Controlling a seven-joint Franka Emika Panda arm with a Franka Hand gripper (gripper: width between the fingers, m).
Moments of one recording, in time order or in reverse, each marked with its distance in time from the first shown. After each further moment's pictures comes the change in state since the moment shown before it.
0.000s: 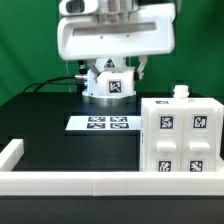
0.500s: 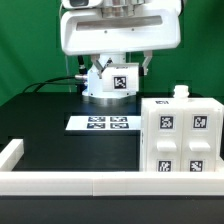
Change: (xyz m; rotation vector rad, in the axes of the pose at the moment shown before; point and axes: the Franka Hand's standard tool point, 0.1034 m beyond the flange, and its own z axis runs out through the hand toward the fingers) arm 0.001 -0.008 0.000 -0.007 0.004 -0.013
